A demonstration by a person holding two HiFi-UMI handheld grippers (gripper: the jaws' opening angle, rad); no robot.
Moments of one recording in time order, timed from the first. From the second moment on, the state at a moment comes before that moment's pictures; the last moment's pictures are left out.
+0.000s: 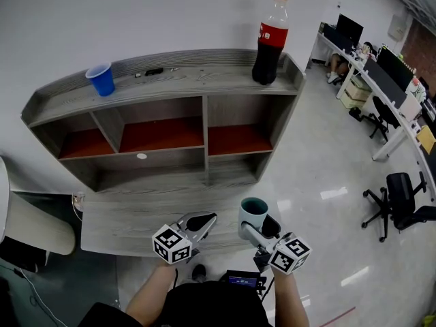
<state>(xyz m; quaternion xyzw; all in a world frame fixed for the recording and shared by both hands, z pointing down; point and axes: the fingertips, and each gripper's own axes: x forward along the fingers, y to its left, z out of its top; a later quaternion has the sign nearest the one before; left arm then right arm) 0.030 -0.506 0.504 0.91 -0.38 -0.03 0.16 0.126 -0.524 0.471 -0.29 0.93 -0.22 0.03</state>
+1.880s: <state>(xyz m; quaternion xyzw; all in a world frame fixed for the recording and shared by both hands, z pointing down) -0.001 -0.635 0.553 0.86 -0.48 -0.01 0.15 0.068 -0.719 0.607 -0.29 0.94 -0.15 -0.07</state>
